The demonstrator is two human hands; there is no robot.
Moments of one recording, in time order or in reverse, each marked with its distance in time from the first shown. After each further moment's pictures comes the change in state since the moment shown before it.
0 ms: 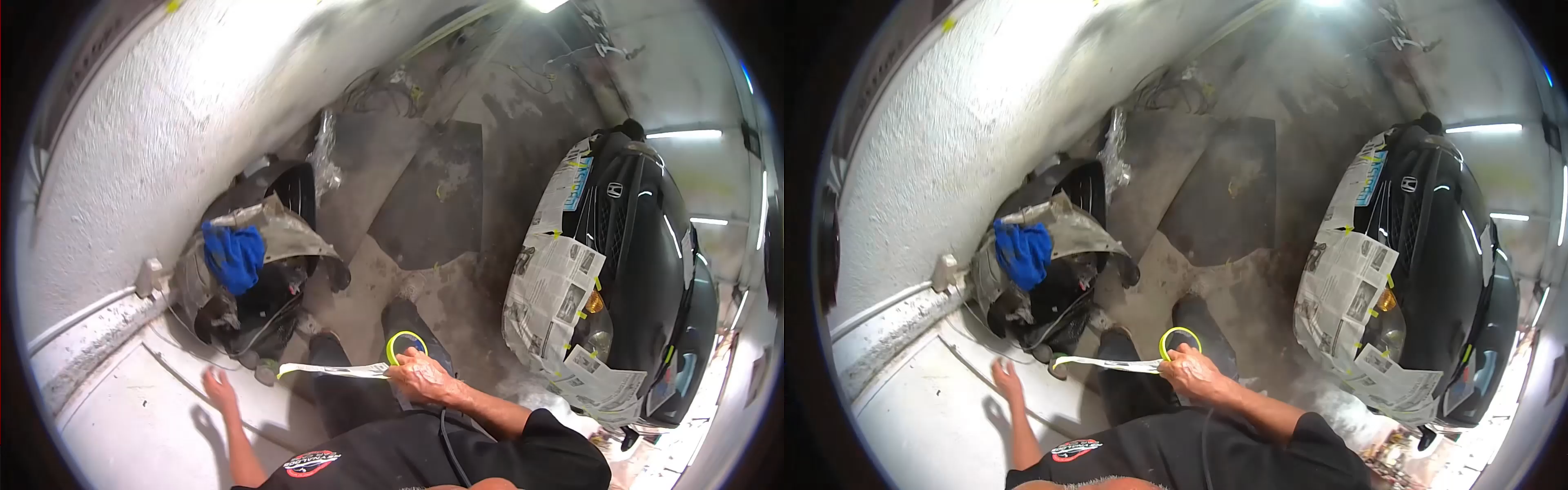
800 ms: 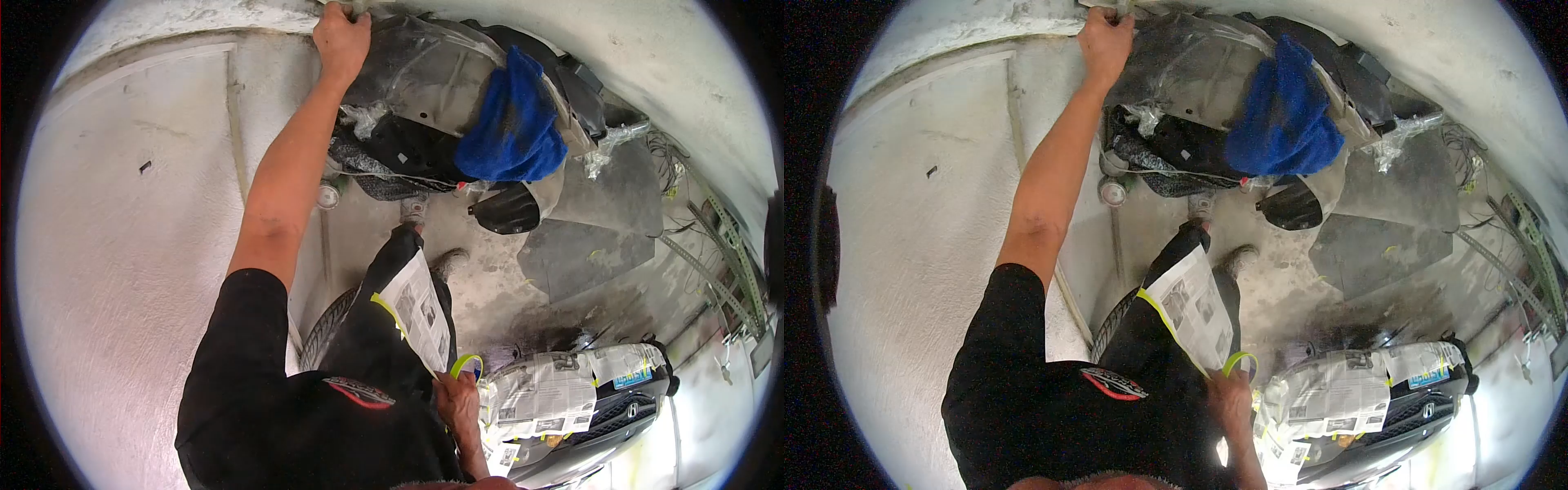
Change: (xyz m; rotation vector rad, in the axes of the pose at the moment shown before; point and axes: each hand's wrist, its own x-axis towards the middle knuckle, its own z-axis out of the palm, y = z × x) left_hand 0.325 -0.094 0.078 -0.420 0.605 -0.377; right_hand 0.121 -0.101 0.131 -0.034 -0.399 0.206
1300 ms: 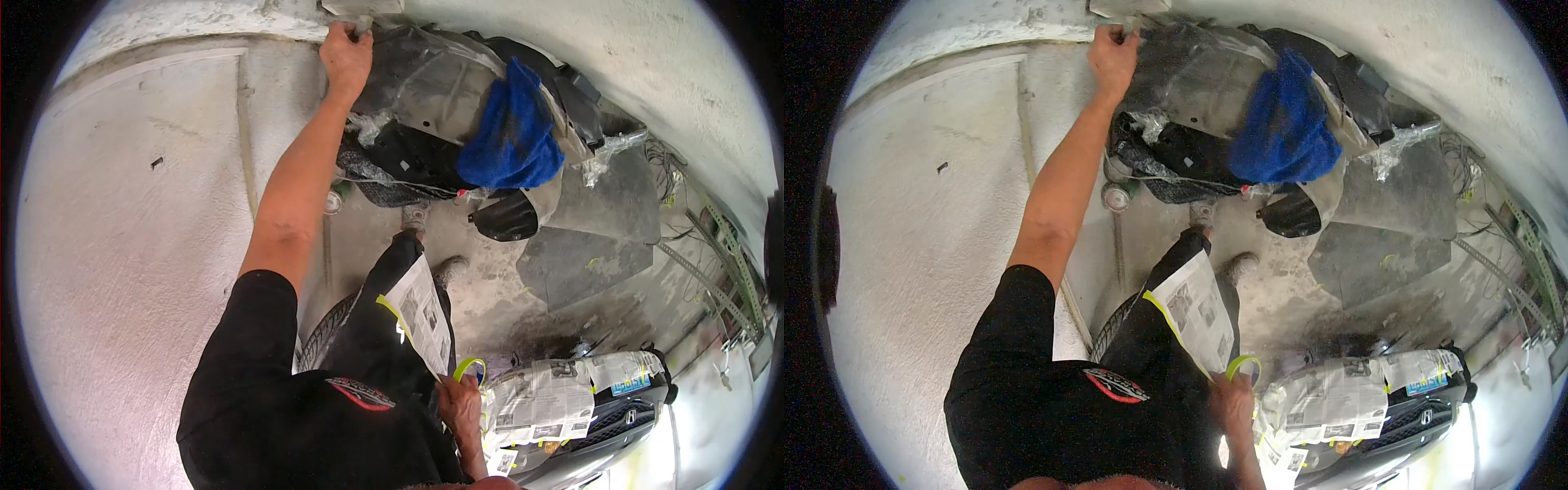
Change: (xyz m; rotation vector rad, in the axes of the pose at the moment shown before) left_hand -0.017 0.004 -0.005 -0.034 0.053 -0.025; right_hand -0.001 -0.001 -0.007 -0.015 0.047 -0.002
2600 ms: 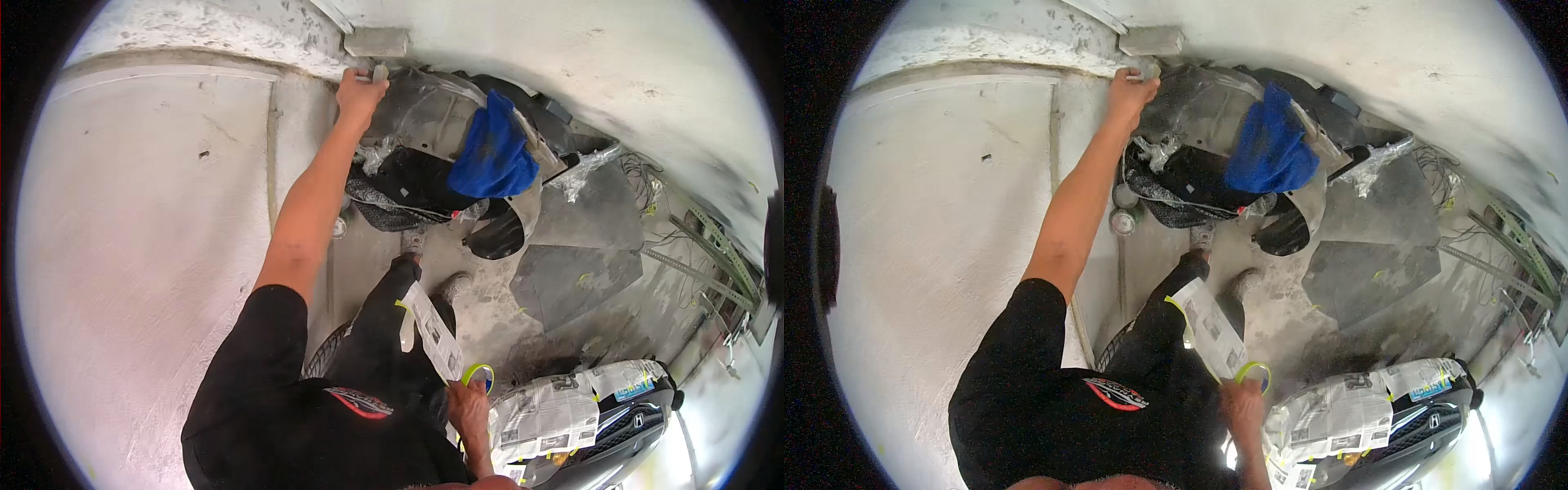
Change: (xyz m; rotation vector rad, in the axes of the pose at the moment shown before) left_hand 0.000 0.040 -0.046 -0.565 -0.273 -0.555; right_hand -0.045 0.005 0.004 -0.154 0.036 -0.017
